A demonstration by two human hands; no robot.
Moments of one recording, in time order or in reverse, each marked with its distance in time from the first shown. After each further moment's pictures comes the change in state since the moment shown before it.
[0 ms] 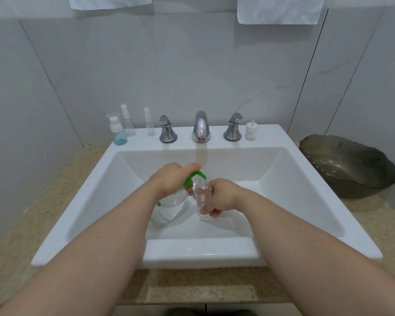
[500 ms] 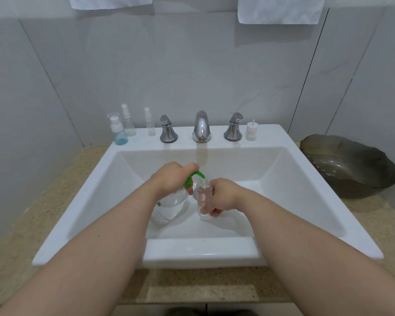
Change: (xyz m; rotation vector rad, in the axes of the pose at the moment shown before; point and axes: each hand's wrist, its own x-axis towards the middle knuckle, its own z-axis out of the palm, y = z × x) left_hand 0.001 0.001 -0.001 0.041 0.016 0.010; right_hand 0.001 0.001 0.000 -0.003 0.011 0.010
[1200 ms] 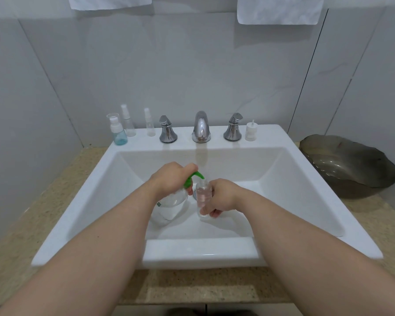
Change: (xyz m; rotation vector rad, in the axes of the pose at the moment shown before) left_hand 0.000 0.002 0.001 0.019 -0.012 0.019; right_hand 0.001 0.000 0.000 0.003 -0.007 0.004
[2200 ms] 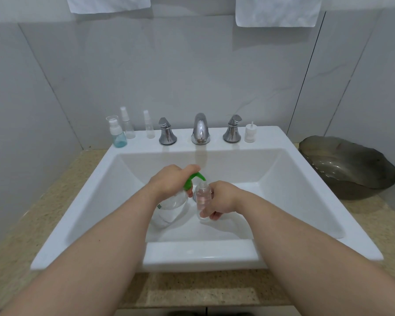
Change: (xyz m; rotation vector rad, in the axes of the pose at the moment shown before) left_hand 0.002 -0.004 0.001 -0.049 0.015 -0.037; right_hand -0.001 -0.001 0.000 -0.005 -0.016 0.007
